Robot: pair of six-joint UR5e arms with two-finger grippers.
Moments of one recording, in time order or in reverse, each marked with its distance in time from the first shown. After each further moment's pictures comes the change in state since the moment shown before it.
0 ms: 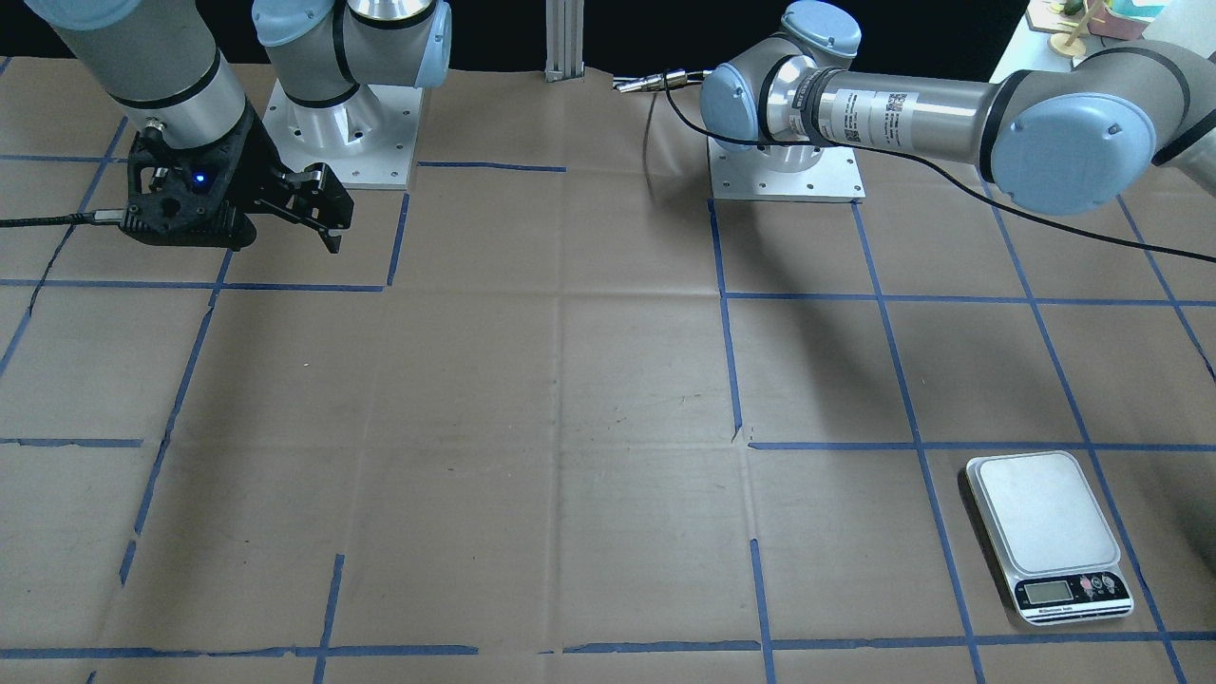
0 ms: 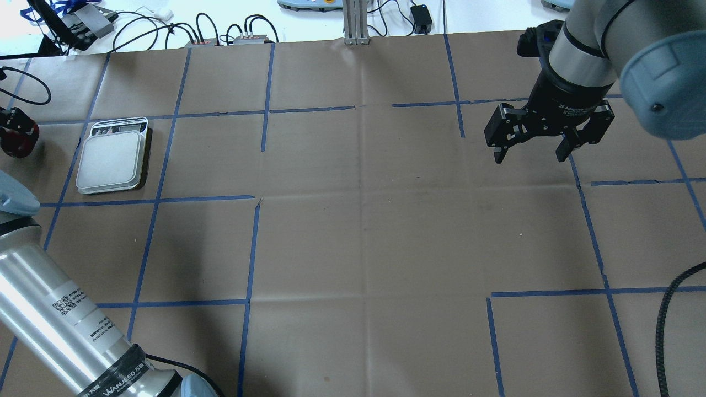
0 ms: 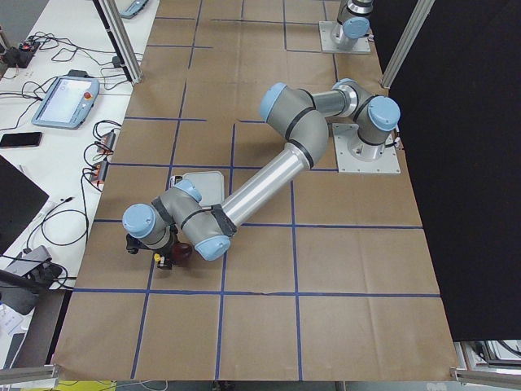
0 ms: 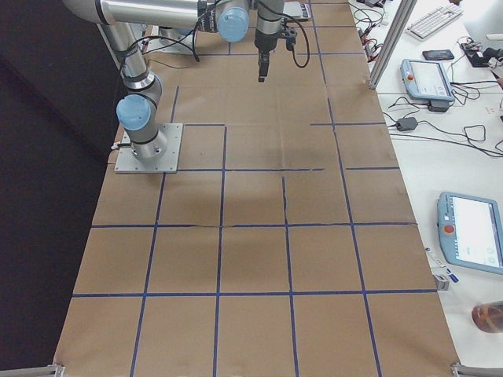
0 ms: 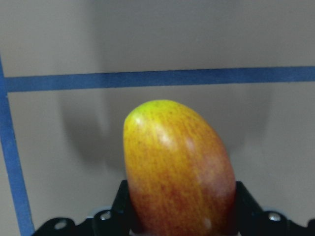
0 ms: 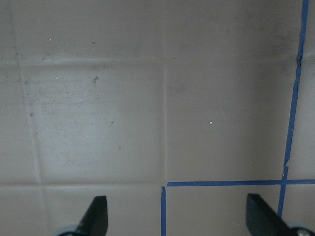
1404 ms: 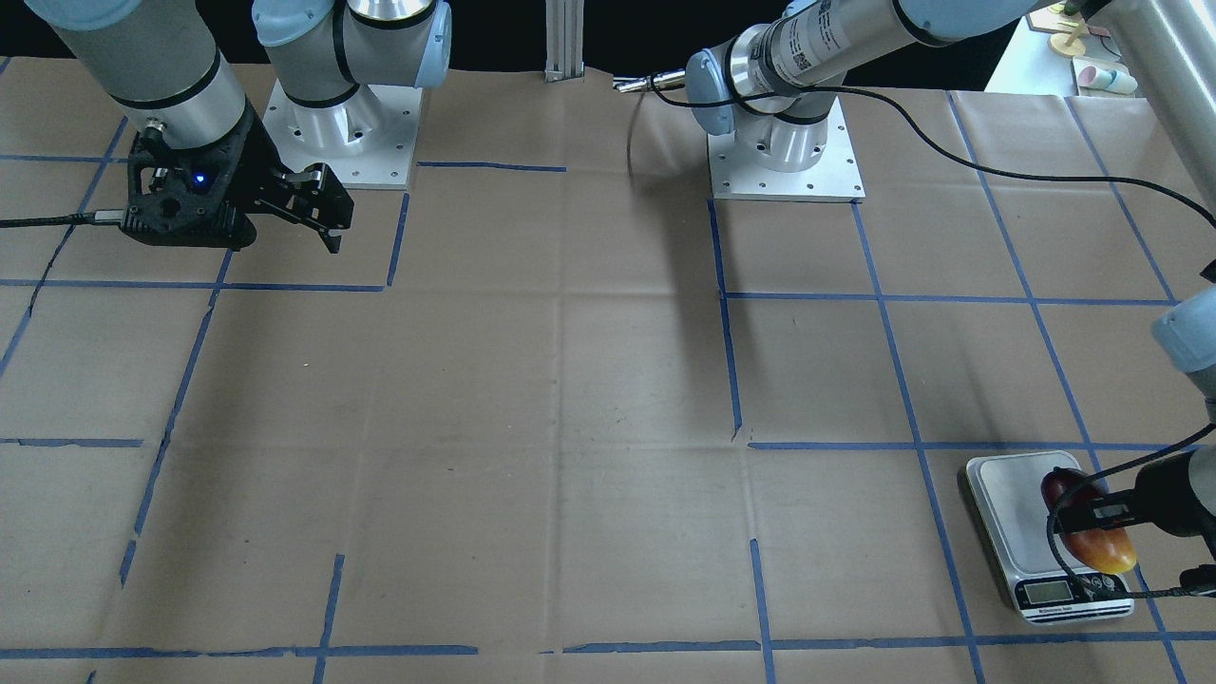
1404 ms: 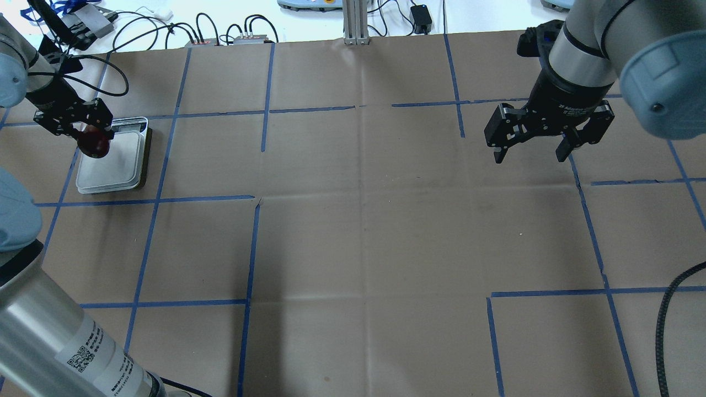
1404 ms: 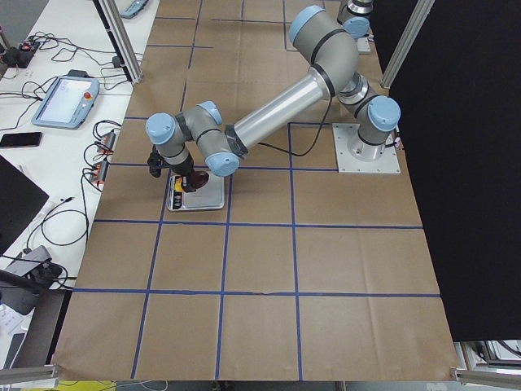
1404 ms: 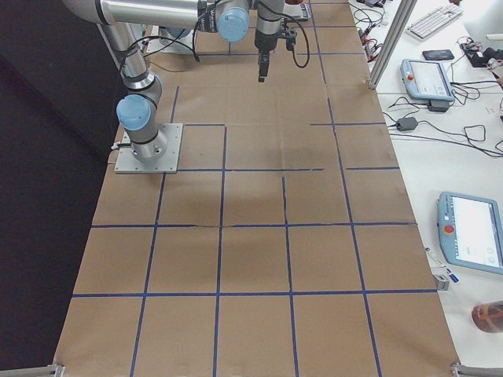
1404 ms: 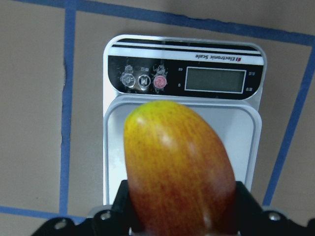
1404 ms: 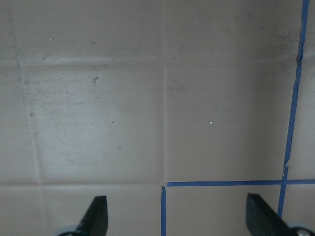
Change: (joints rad) left arm -0.220 0.405 -0.659 0.177 0.000 -0.405; right arm 0.000 0.000 0.000 0.000 0.000 0.000
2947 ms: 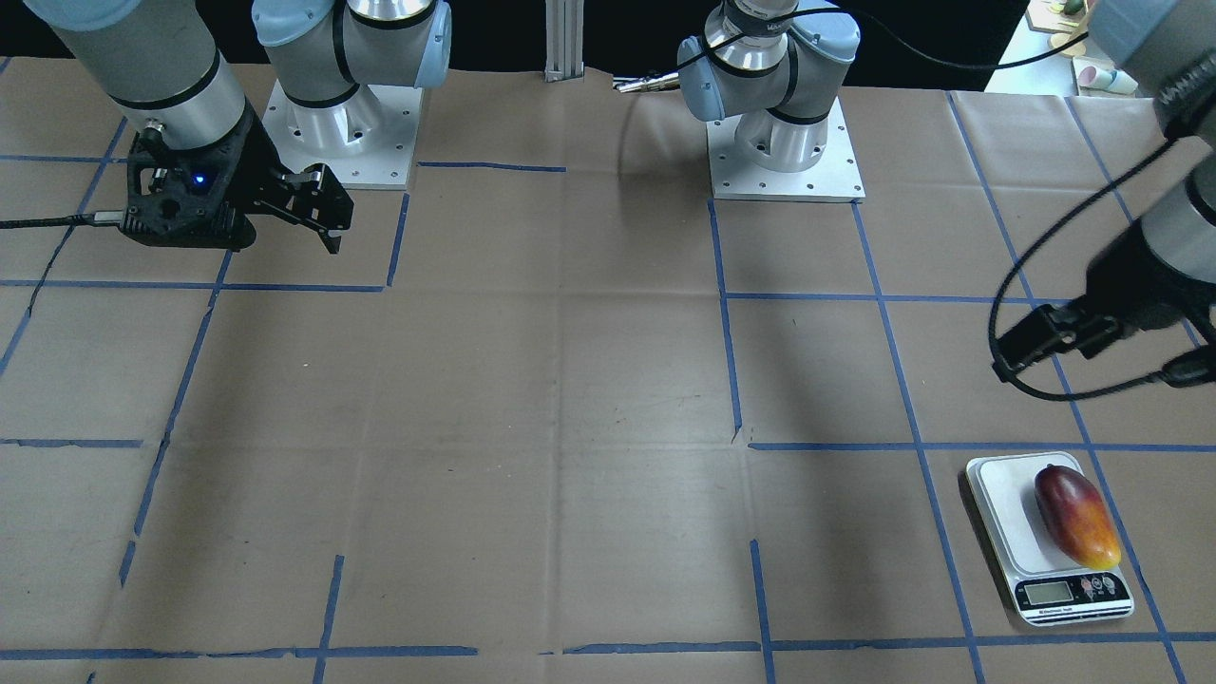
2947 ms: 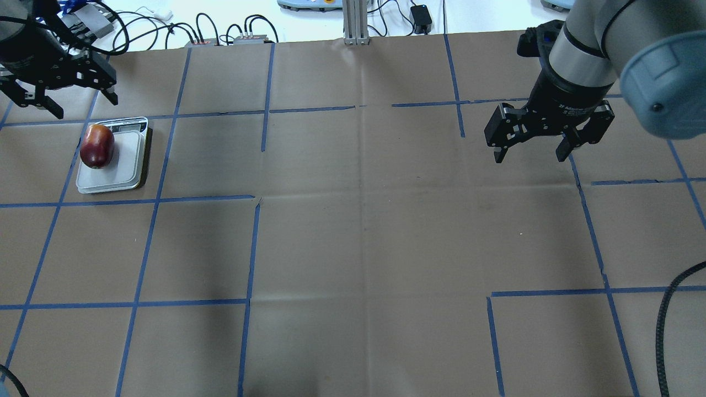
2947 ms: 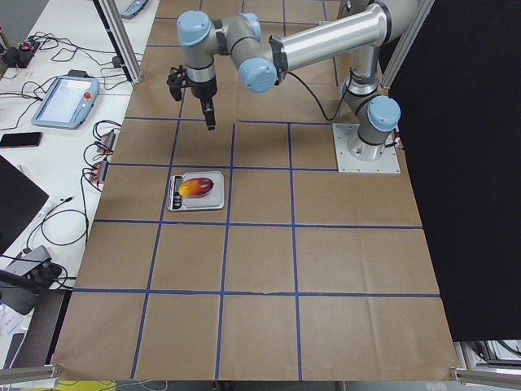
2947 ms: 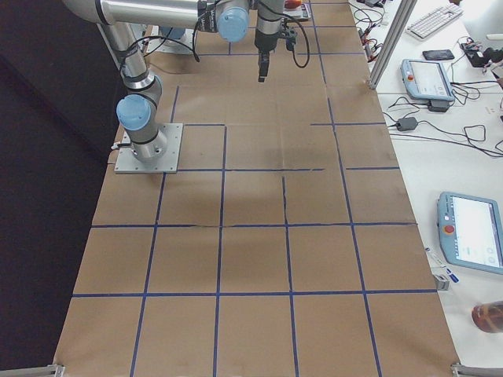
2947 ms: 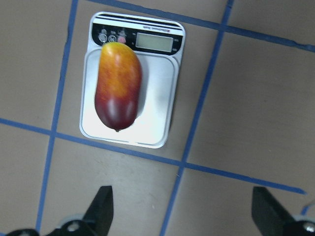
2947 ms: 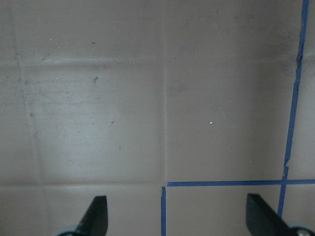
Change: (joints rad) left arm -0.203 0.515 -0.187 -0.212 0.002 -0.328; right arm 0.000 0.000 0.000 0.000 0.000 0.000
